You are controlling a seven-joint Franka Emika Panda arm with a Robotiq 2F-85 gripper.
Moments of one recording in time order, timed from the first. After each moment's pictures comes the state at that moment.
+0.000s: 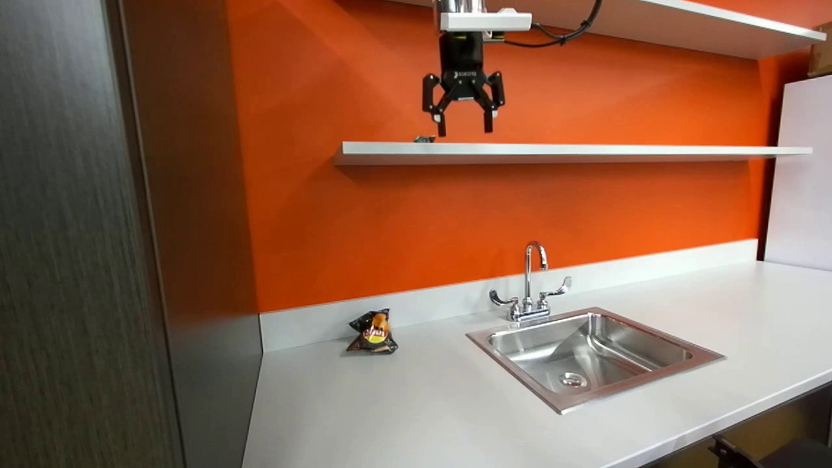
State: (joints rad) arm 0.27 -0.11 0.04 -1.66 -0.12 1.61 0.38
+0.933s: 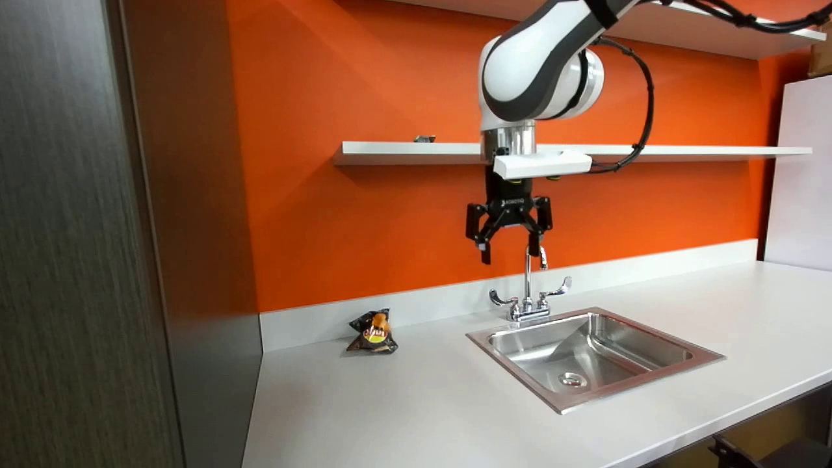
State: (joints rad) arm 0.18 -0.34 0.08 -2.46 -0.06 2.16 0.36
